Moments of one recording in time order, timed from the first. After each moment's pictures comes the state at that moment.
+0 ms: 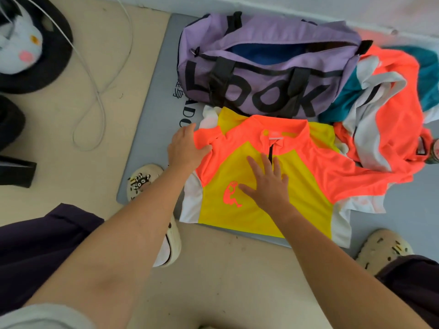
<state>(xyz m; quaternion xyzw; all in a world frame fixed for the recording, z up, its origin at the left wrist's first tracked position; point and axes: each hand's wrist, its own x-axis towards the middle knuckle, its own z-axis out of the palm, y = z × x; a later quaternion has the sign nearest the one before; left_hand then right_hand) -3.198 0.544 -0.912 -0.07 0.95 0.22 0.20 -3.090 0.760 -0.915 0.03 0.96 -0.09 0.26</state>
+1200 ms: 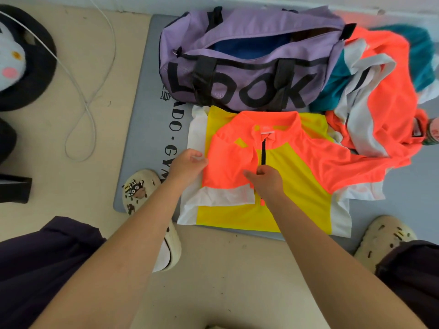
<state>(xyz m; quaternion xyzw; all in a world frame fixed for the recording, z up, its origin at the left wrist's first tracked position) -3.165 0.558 -0.900 -0.18 0.84 0.39 0.32 -3.101 0.759 -0.909 0.36 0.77 -0.47 0.22</state>
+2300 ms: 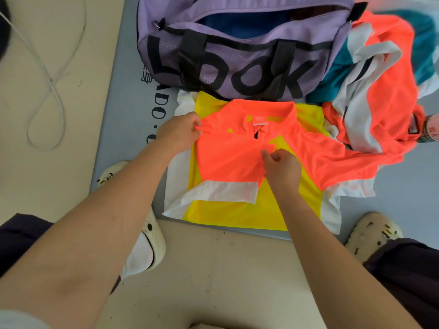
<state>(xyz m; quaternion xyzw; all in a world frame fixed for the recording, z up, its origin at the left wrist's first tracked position) -3.234 0.576 -0.918 0.07 0.94 0.17 0.29 -3.106 0.801 -0.917 0.37 0.86 -0.34 0.08</state>
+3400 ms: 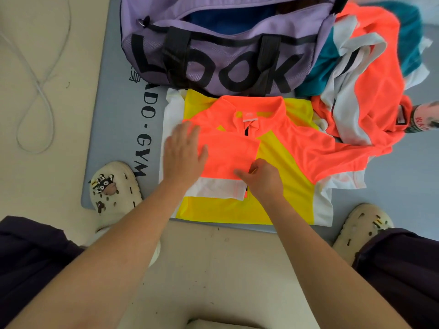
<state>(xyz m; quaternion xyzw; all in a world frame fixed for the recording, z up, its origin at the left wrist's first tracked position) -3.152 0.603 -0.927 0.13 0.98 0.13 0.07 -3.081 0.790 -0.921 0.32 0.86 -0.34 0.22</state>
